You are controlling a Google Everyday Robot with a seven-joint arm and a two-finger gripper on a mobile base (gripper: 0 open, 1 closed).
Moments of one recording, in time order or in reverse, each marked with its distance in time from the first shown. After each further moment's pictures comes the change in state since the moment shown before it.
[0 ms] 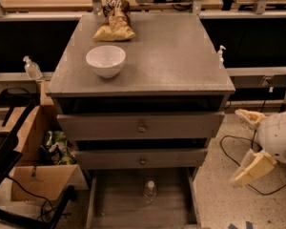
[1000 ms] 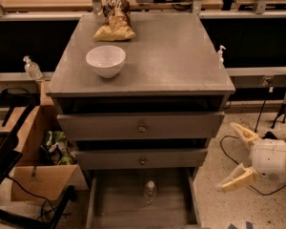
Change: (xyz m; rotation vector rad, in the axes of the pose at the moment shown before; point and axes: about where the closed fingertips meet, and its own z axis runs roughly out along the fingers) arm 0.036 -0.004 0.053 0.082 -0.341 0.066
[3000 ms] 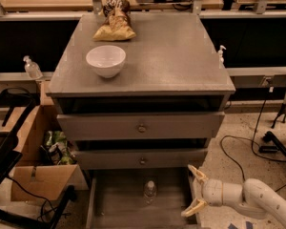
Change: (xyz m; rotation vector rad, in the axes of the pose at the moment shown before) arm 0.252 0.040 0.212 -0.194 -0.191 0.017
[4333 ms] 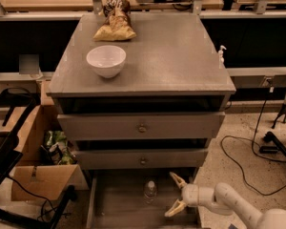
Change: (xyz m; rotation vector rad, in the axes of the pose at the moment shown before) arm 0.126 -0.014 0.110 -0.087 -0.096 0.026
